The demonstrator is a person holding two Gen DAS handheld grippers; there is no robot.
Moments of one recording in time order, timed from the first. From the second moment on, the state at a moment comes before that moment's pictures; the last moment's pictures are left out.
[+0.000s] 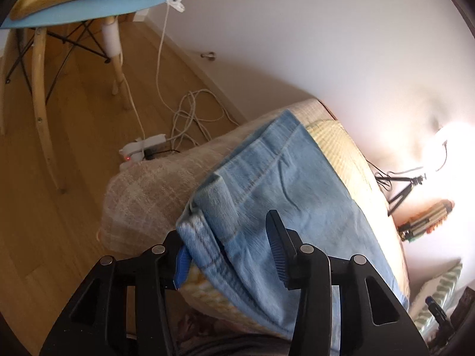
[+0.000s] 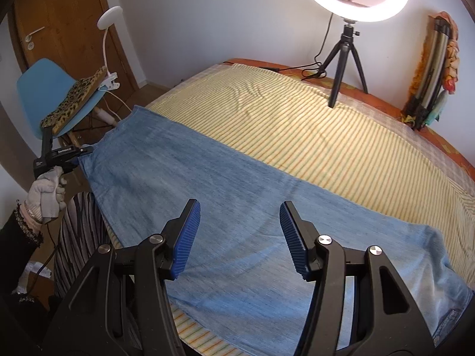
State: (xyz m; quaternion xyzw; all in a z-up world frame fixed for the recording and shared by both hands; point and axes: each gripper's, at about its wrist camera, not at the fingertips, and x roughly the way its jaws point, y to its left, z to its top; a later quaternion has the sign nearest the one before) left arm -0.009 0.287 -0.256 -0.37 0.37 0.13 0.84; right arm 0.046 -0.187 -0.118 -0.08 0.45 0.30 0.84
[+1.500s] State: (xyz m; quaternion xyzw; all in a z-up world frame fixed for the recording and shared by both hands) left arm 0.024 0.102 -0.200 -0.15 0.35 -0.12 0.92; right arm 0.148 0.195 -0.173 -0.17 0.56 0.46 0.66
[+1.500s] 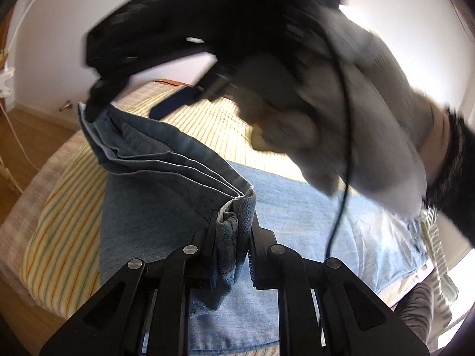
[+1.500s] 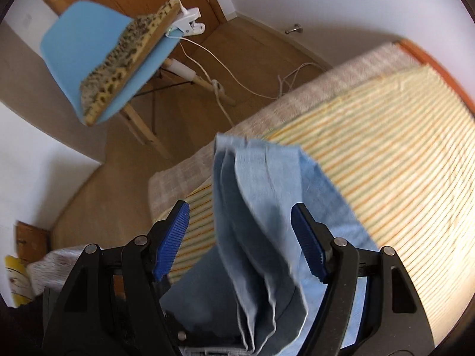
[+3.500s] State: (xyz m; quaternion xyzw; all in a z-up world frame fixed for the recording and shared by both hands) left arm 0.009 0.004 -0.186 0.01 0.38 -0.26 0.89; right arm 0.173 -0.047 -0.252 0.20 0.65 0.32 0.66
